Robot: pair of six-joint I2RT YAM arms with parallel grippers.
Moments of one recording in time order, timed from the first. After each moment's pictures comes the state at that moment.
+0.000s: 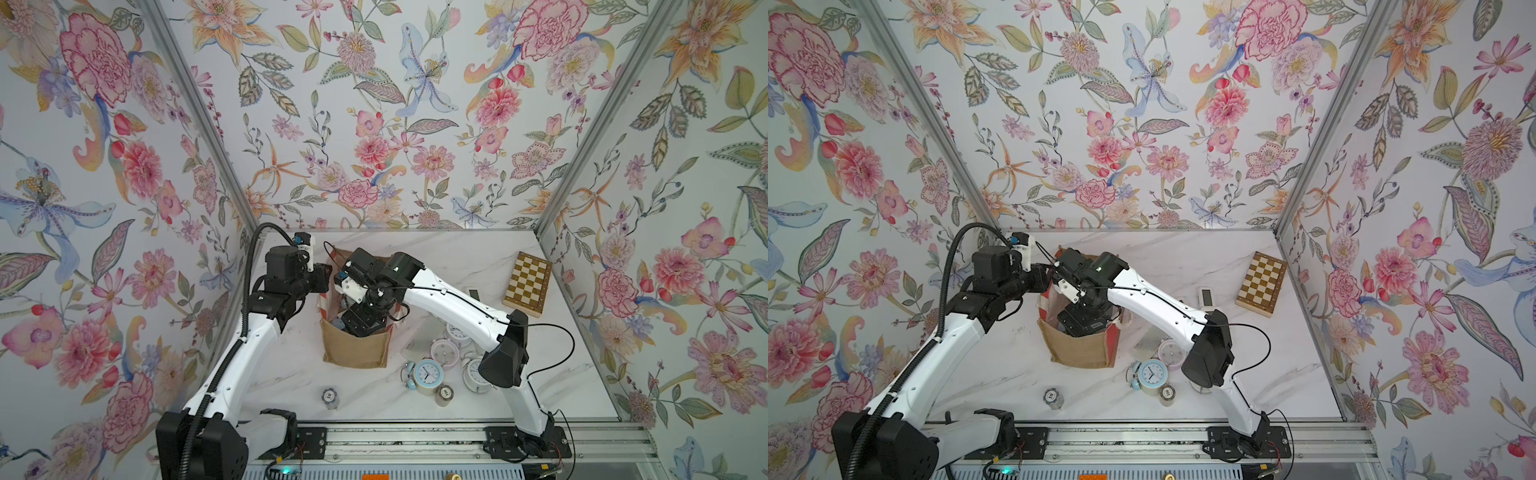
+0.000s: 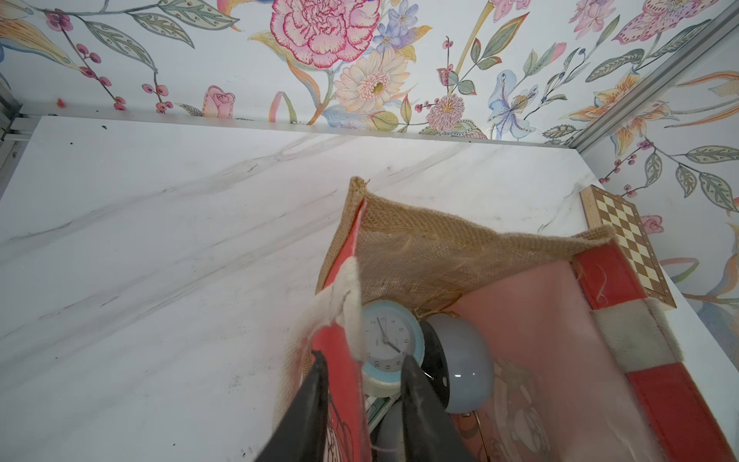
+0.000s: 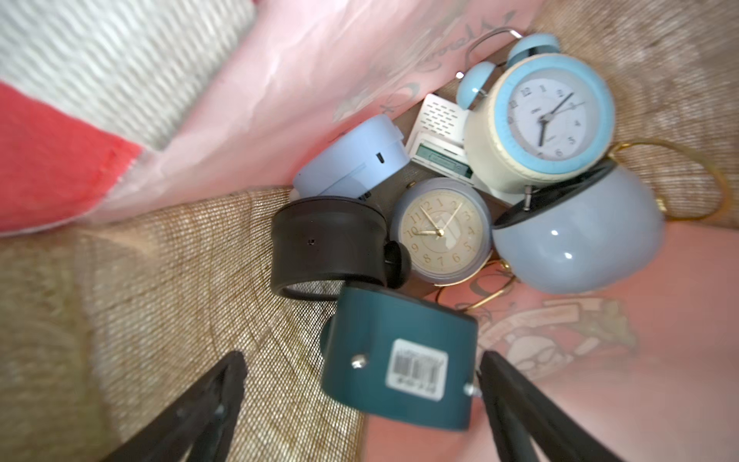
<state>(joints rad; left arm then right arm) -0.16 1.20 1.04 -0.39 0.21 -0.18 1.03 2.14 2.29 -1.33 -0.12 0.12</state>
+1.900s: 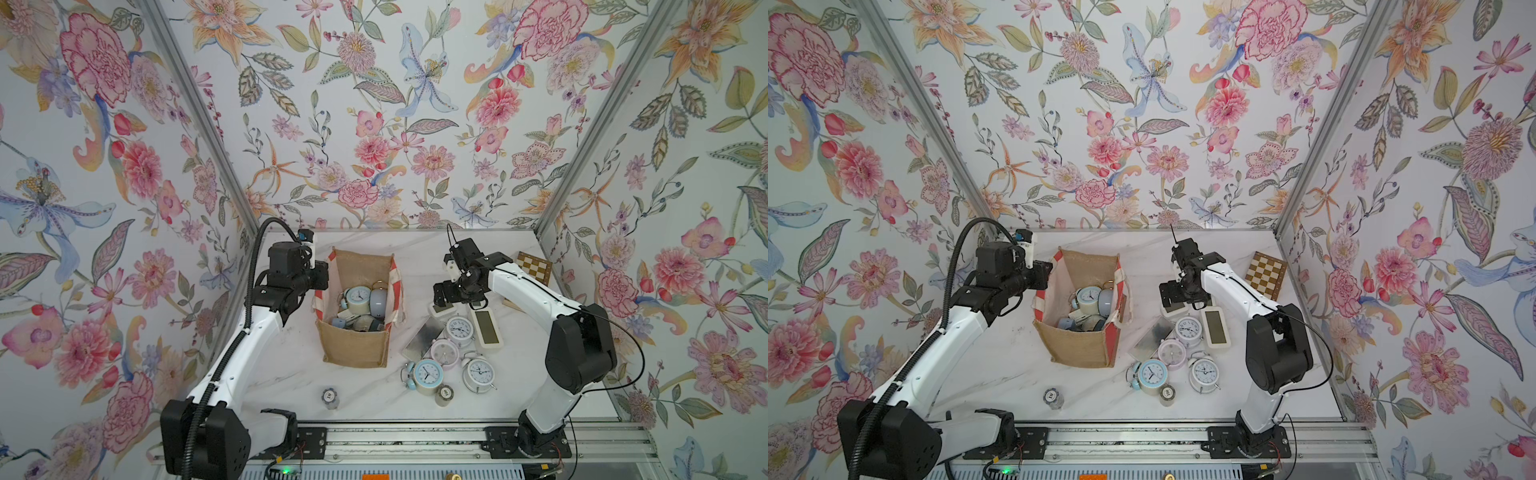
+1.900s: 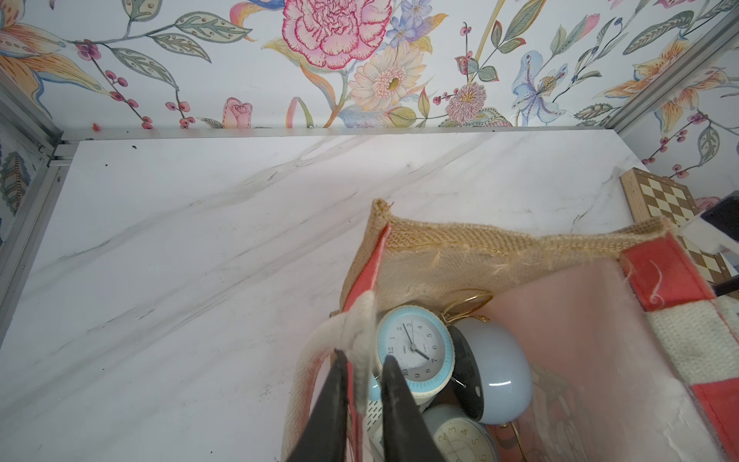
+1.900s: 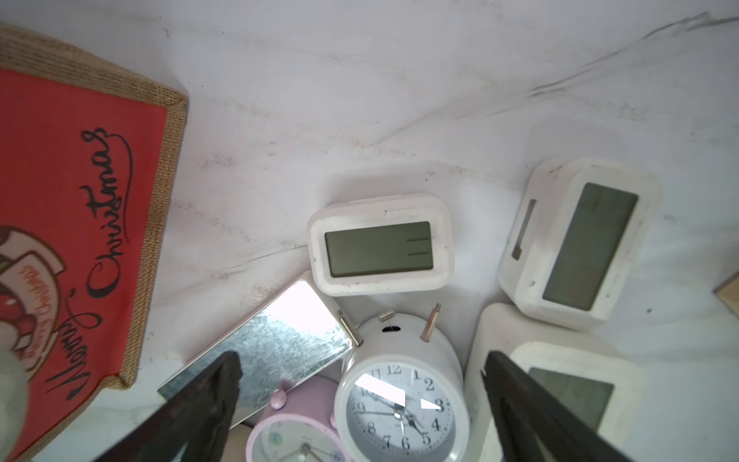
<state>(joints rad) -0.16 1.24 1.07 -0.39 0.16 -0.12 0.43 1.78 1.41 -0.89 -0.08 0.16</state>
